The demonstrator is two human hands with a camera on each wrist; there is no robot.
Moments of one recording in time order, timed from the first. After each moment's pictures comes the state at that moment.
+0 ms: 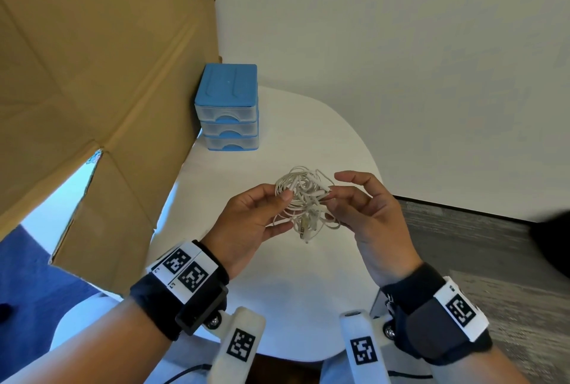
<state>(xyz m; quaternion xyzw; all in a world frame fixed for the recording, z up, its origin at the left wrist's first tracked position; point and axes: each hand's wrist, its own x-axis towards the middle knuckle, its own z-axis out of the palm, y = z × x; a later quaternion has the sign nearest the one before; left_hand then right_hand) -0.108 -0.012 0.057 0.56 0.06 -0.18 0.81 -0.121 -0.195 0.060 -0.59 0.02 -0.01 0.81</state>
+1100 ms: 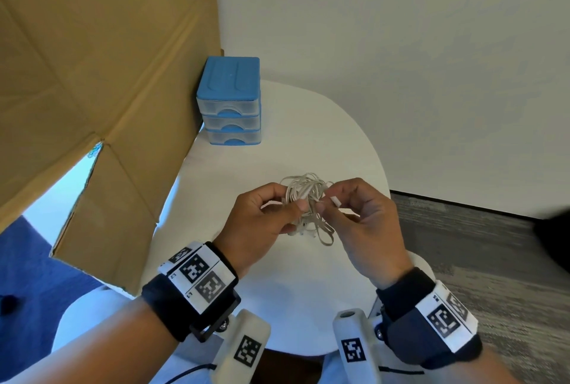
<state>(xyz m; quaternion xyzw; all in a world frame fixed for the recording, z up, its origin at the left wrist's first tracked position) -0.114 -0.022 0.051 0.66 0.04 -0.11 0.74 -0.128 -0.185 0.049 -0.72 -0.04 -0.09 0.68</state>
